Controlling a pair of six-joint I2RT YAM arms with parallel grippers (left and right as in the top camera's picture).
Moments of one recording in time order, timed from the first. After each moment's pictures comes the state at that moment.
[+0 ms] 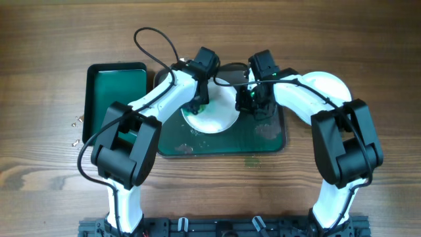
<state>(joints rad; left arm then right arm) -0.48 2.06 1.44 -0.83 -0.23 -0.57 0.35 2.00 1.24 -0.58 -0.37 0.50</state>
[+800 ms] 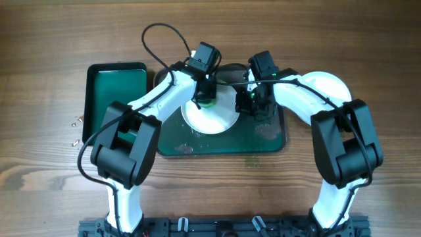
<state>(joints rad) -0.48 2.06 1.43 -0.63 -0.13 -0.40 0.35 2.00 1.24 -0.60 -0.38 0.49</state>
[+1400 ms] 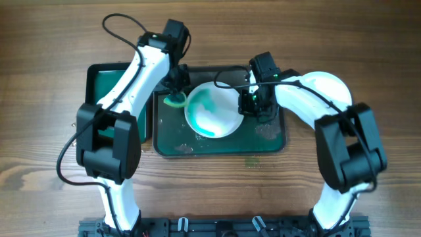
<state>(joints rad) -0.30 2.05 1.68 -1.13 -0.03 -0.48 0.35 1.94 1.22 -0.65 -0.29 0.44</state>
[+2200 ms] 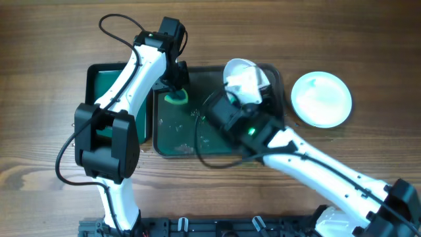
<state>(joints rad) -0.29 2.04 1.68 -1.09 0.01 -0.48 0.89 1.52 1.21 -0.87 1.15 0.38</state>
